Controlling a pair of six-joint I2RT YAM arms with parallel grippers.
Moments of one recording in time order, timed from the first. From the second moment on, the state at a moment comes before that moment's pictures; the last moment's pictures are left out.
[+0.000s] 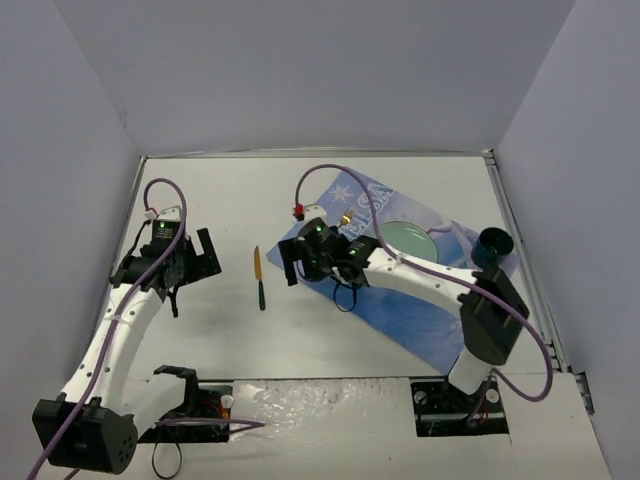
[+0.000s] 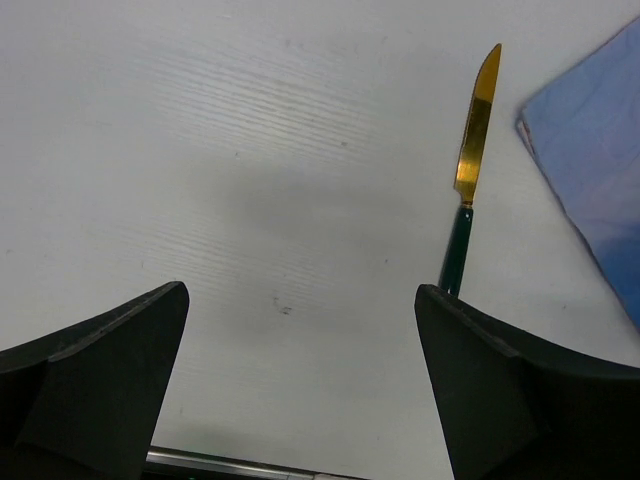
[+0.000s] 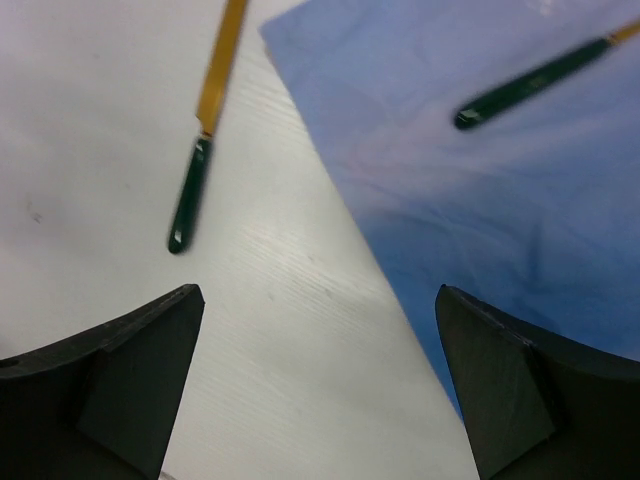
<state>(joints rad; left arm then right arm) -0.14 1.01 0.94 -0.85 -0.14 -0.42 0.90 1.64 1.19 -0.36 0.14 0.48</state>
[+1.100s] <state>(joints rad) -0.19 0.88 0.78 -0.79 -0.31 -0.44 1.11 2.29 1.74 -0.47 0.49 0.63</state>
